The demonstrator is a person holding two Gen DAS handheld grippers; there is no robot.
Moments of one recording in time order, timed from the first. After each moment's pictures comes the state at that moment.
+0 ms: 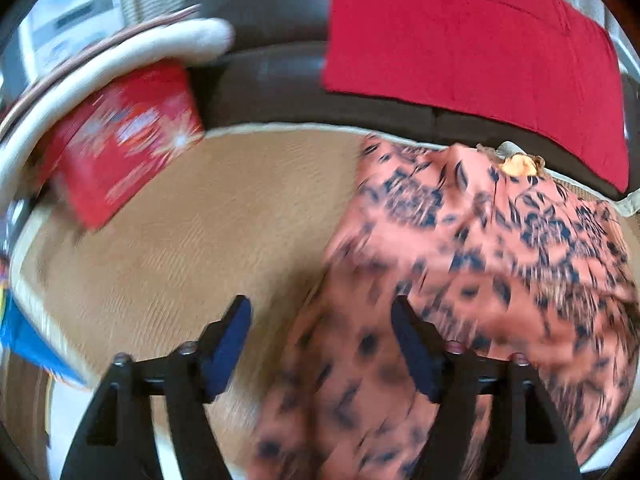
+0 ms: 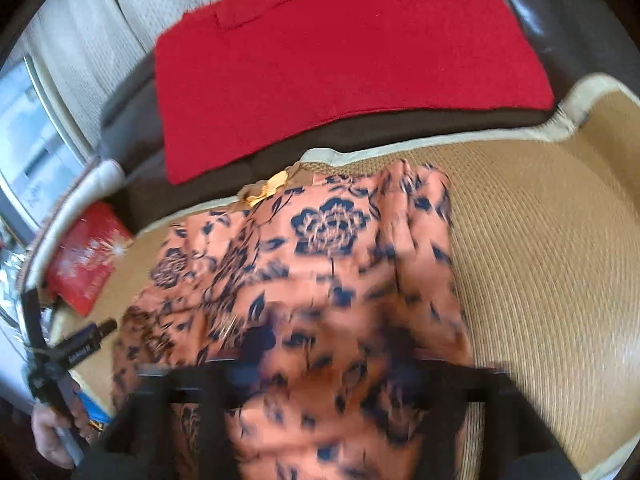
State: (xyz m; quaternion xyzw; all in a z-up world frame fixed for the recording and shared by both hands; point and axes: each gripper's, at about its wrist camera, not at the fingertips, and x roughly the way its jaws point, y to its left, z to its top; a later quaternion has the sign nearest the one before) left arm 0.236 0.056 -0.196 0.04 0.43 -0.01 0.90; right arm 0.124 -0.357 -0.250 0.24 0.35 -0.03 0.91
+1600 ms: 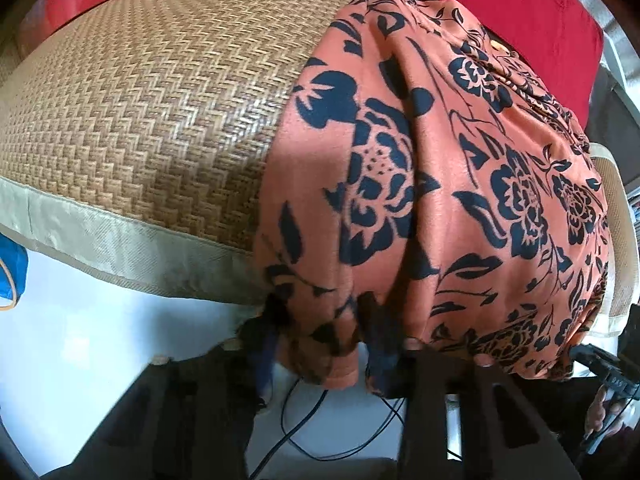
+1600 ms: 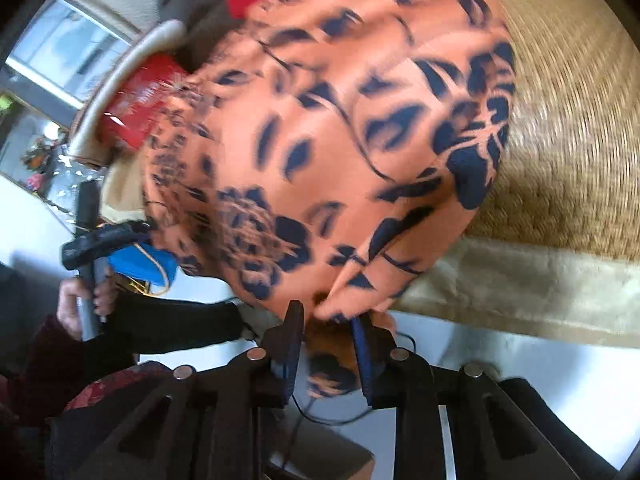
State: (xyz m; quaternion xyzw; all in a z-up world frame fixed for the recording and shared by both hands) left arm 0.159 0.098 -0.321 -0.05 0.58 -0.12 0.80; right arm -0.016 -0.315 -0.384 0.23 0.50 0.15 0.82
